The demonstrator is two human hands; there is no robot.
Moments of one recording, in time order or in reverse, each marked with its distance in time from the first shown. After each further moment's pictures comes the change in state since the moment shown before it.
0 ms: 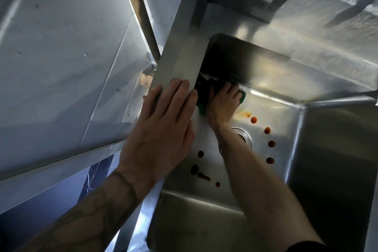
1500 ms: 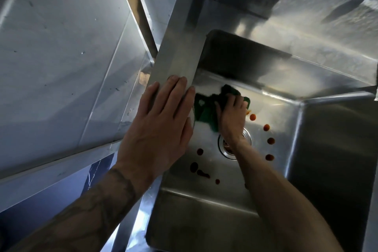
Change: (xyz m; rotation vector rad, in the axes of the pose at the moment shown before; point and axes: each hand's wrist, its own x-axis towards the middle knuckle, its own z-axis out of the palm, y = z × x) left_hand 0.000 0.001 -0.003 -0.027 0.011 -0.004; right_hand -0.022 0.068 -0.002 0.154 -0.076 -0.248
